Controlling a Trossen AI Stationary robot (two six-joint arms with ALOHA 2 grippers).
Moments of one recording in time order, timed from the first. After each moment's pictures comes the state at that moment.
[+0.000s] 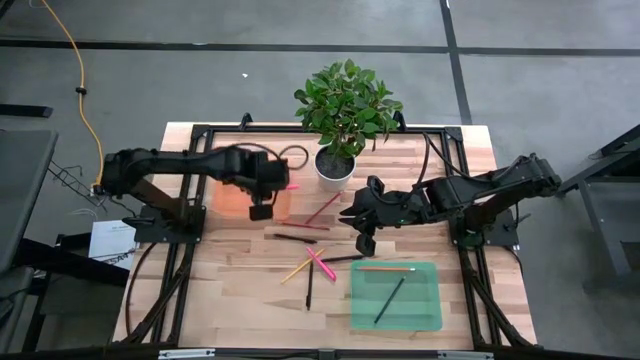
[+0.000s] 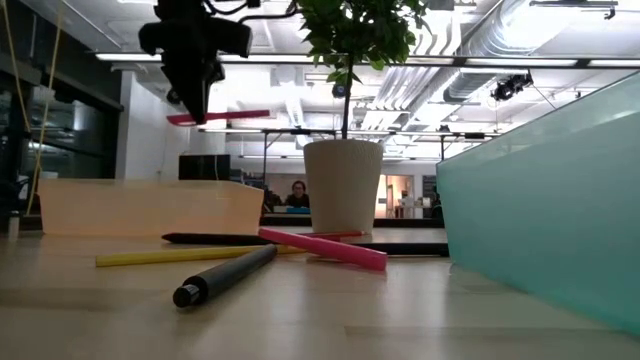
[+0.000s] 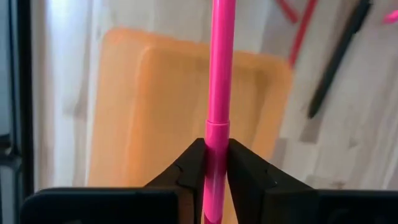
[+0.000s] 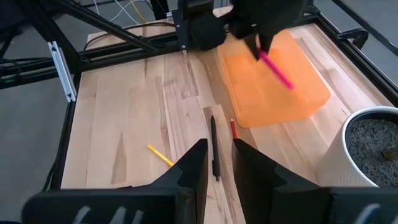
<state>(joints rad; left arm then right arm) 0.24 1.45 1.25 -1.17 -0.20 0.02 0.29 1.44 1.42 -0.60 0.33 0.36</state>
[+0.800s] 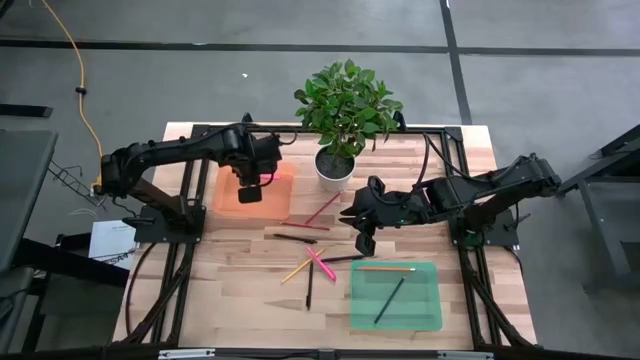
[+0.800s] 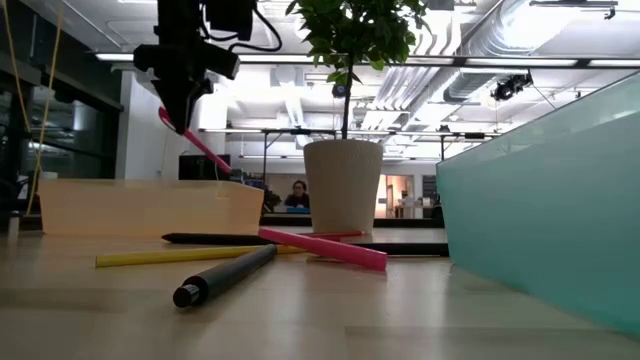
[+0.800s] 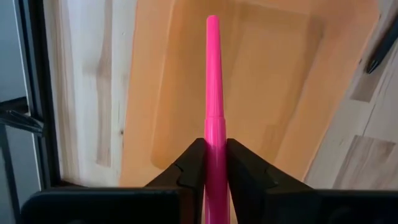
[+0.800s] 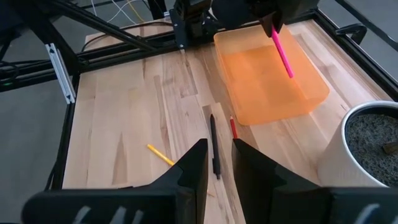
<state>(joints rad) 0.44 1.45 1.25 -1.28 -0.18 0.20 0.29 1.44 1.42 -0.61 0.34 0.38</state>
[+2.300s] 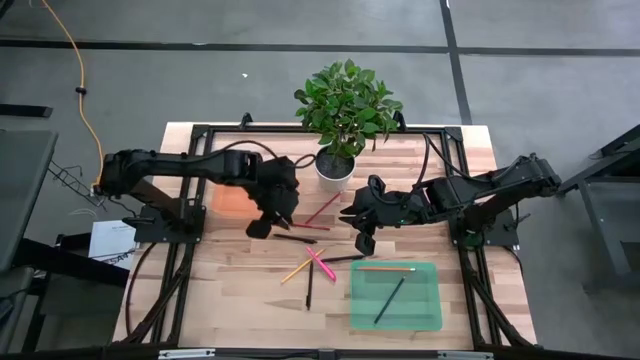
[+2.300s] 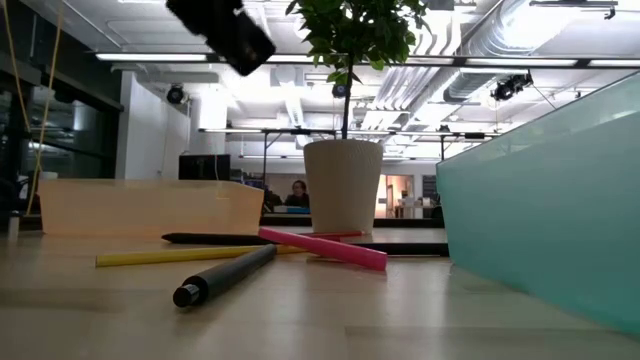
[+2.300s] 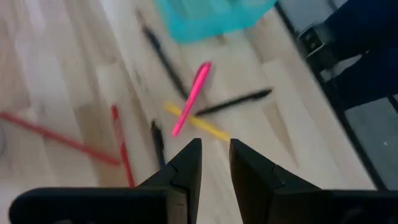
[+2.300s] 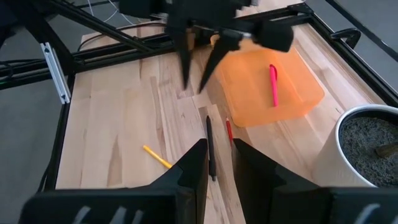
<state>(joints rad) 0.18 1.45 1.25 -0.84 0.44 0.31 0.29 1.44 1.42 -0.61 0.35 0.37</state>
